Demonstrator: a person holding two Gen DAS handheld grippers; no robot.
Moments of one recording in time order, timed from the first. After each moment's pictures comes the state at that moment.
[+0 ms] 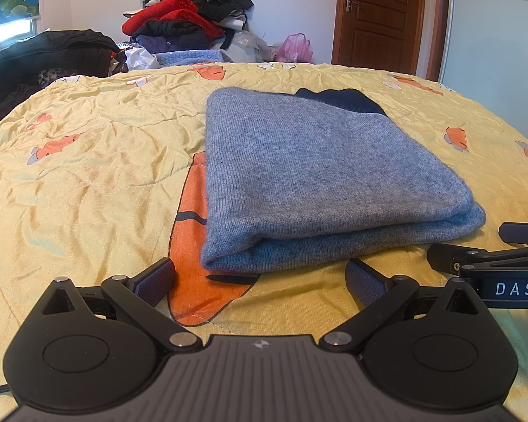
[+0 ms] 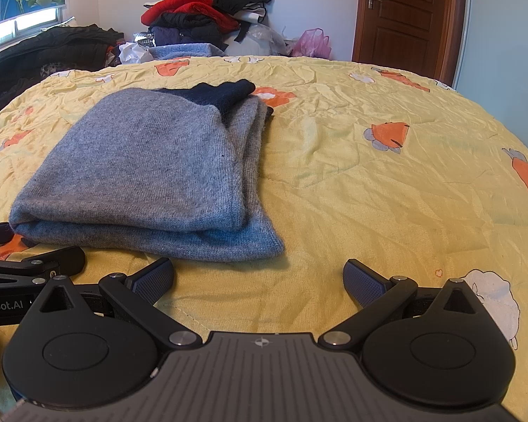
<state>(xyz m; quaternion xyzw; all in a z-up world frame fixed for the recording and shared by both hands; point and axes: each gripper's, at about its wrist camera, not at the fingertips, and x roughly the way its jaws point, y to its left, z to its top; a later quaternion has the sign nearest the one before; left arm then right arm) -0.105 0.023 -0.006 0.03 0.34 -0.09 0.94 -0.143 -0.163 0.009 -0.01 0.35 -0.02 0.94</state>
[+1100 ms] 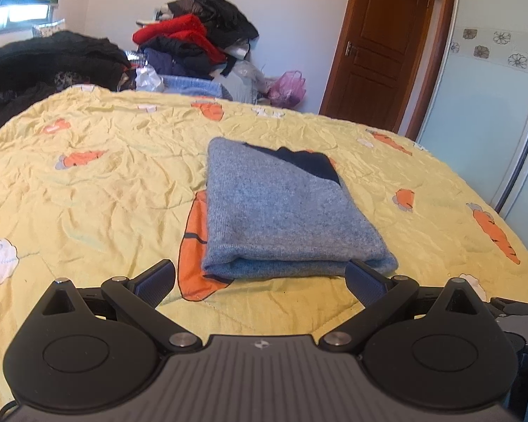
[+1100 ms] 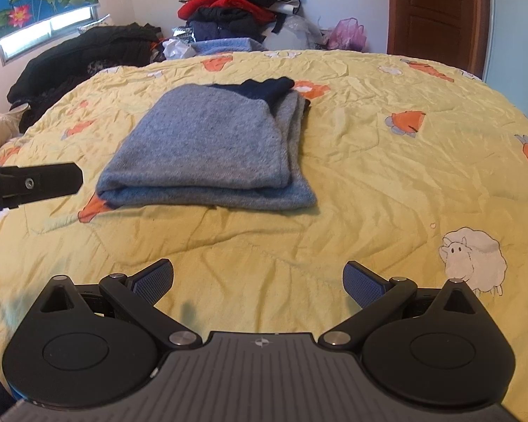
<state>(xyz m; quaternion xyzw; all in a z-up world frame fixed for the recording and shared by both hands) -0.180 0.042 0.070 -0.06 0.29 -0.10 0.95 -0.206 -0.157 0.040 0.01 0.37 0.05 0.93</state>
